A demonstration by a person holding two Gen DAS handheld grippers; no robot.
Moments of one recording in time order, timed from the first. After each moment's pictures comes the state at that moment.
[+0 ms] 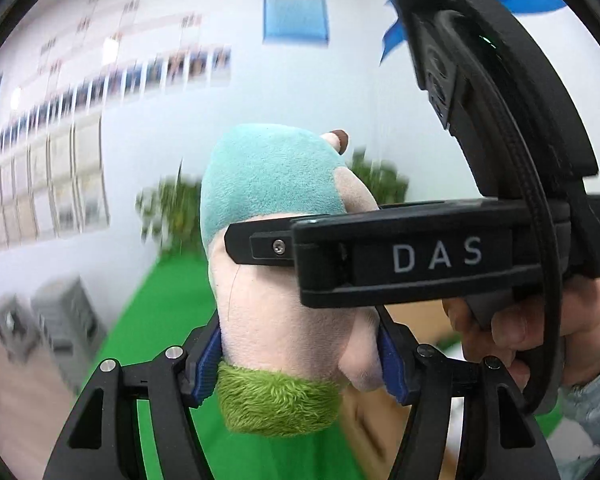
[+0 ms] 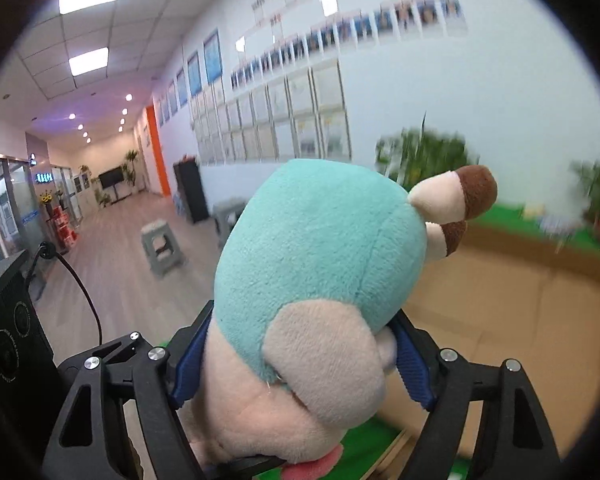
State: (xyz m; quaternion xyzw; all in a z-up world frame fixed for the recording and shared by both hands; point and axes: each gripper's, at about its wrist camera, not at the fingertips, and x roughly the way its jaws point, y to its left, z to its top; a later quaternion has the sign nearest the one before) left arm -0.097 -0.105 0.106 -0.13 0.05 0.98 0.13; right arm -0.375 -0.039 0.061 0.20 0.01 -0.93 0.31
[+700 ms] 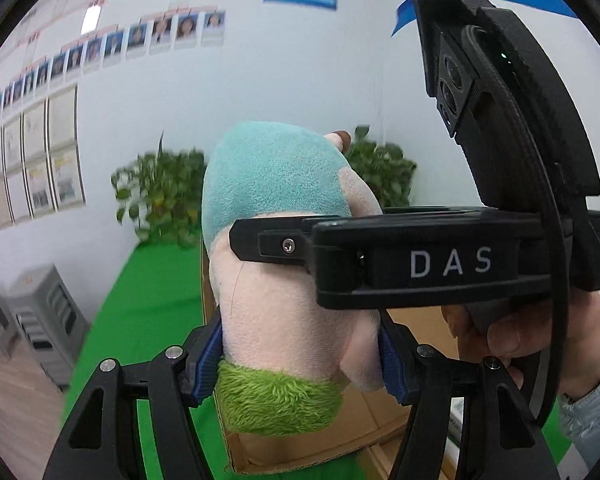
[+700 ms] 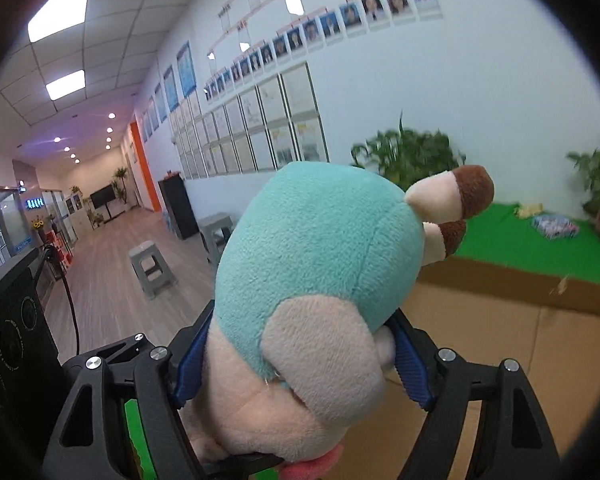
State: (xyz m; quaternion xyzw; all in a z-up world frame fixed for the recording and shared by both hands) left arm -0.363 -0.109 0.072 -0.23 0.02 0.96 0.15; right arm -0.495 -0.013 0.033 0.25 -0.03 -0.92 0.30
